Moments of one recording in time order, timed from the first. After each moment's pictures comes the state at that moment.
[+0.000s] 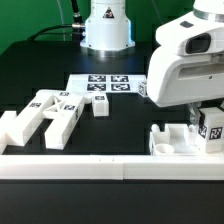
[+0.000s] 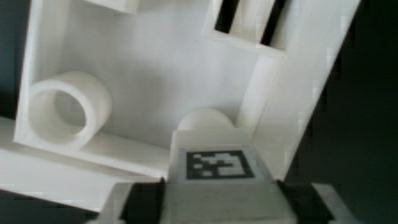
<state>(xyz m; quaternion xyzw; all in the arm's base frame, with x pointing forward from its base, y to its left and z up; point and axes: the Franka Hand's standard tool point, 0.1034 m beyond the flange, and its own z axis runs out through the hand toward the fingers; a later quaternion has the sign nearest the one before) 0.674 0.112 0.075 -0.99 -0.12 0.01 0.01</state>
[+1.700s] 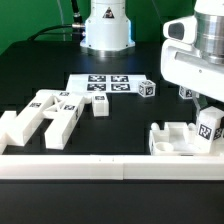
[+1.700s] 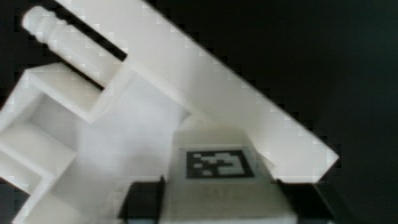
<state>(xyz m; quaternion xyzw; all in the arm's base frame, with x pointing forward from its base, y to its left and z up) 0.675 0.120 0.073 -0.89 0.45 0.02 0.02</state>
